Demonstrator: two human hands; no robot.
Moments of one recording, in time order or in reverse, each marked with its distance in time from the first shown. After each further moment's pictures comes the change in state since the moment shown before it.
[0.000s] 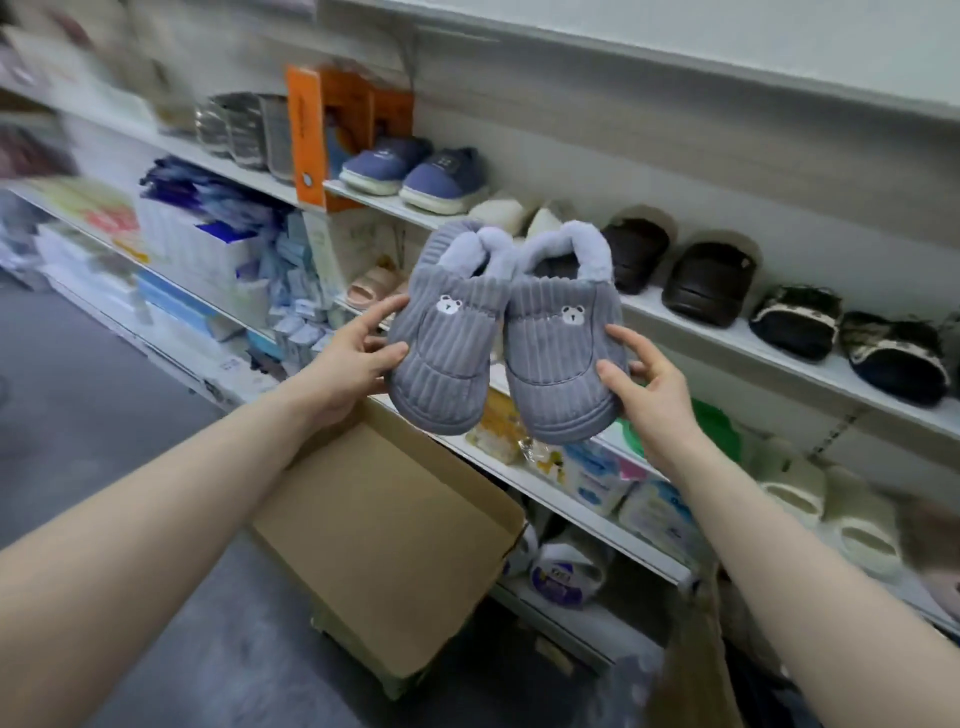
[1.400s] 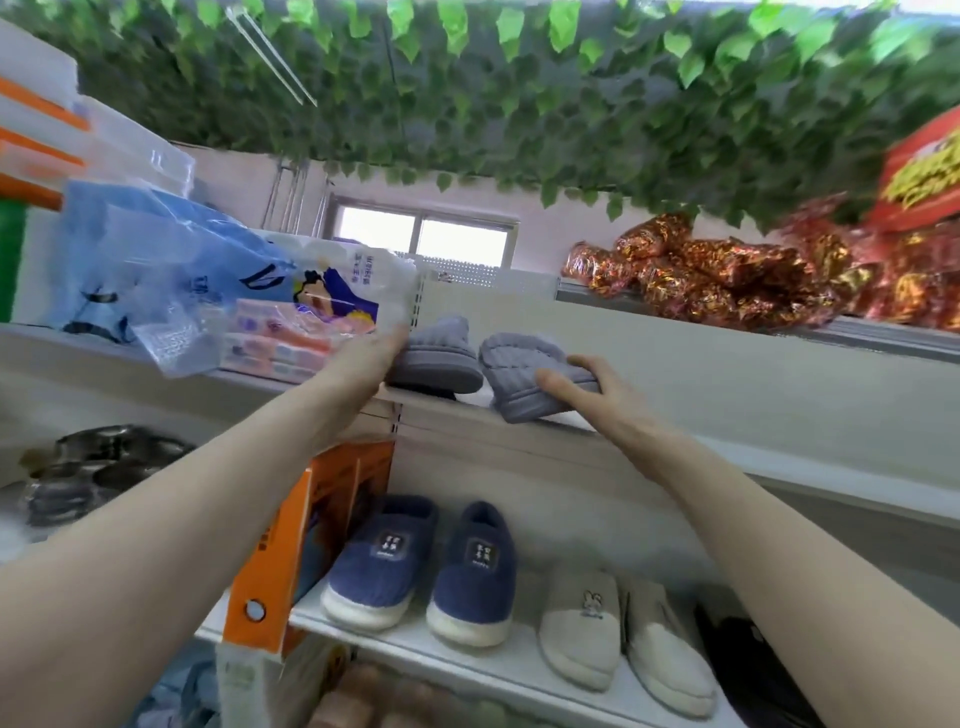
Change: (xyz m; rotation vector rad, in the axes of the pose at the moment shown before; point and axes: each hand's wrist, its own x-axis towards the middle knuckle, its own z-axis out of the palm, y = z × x) left_hand 0.484 0.288 -0.260 0.136 0.023 0.326; right_hand 0.453 -0.268 0.269 -0.513 0.193 -0.189
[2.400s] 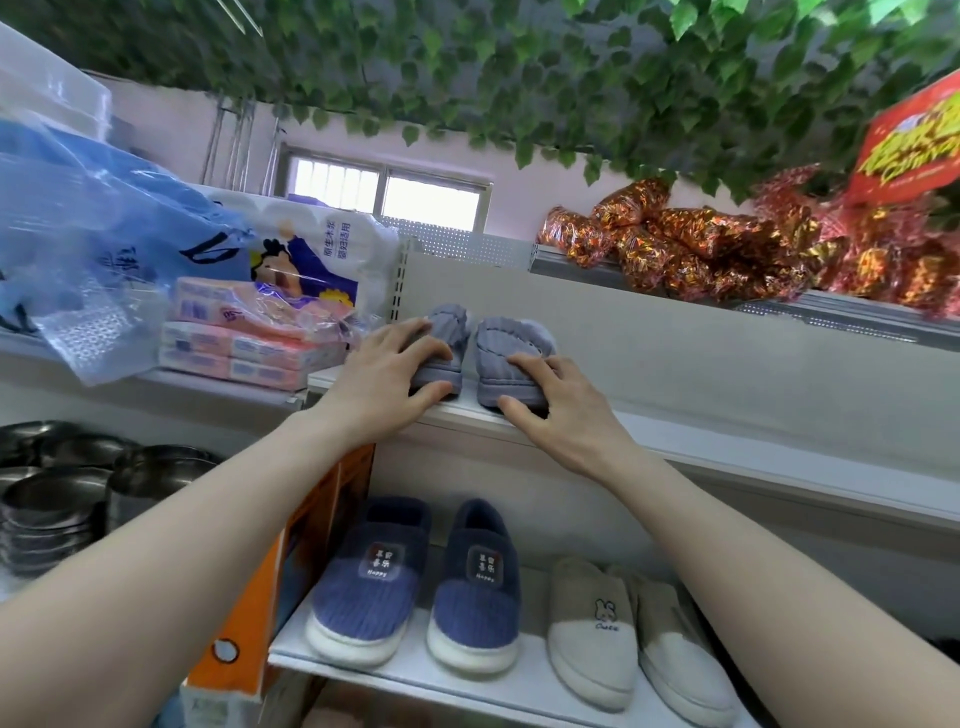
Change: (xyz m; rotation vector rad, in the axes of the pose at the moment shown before) left_hand 0.088 -0.056 0.012 0.786 -0.070 0.703; right_hand 0.066 0.024 0.067 -0.572 0.043 -0.259
